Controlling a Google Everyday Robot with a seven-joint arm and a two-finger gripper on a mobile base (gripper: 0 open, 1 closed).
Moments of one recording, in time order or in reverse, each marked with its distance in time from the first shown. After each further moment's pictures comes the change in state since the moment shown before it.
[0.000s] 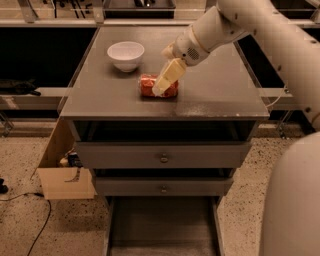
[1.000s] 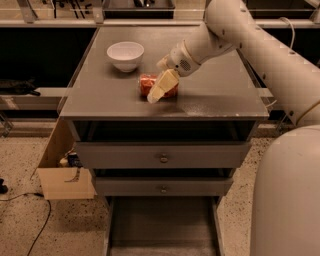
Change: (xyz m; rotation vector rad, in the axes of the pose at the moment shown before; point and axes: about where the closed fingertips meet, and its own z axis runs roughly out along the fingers) arm 0.017 -0.008 0.043 -0.040 -0.008 0.042
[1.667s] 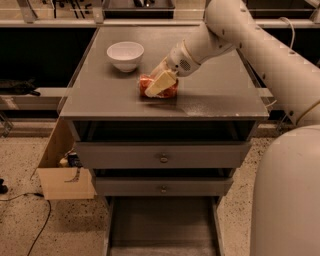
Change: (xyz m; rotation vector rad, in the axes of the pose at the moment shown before) arm 0.000 0.000 0.000 0.000 0.000 0.000
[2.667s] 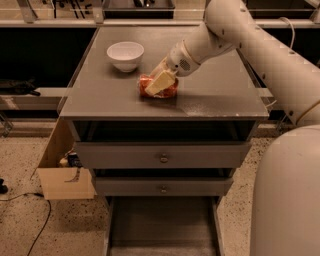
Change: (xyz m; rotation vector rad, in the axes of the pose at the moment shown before) arm 0.000 0.000 0.000 0.000 0.000 0.000
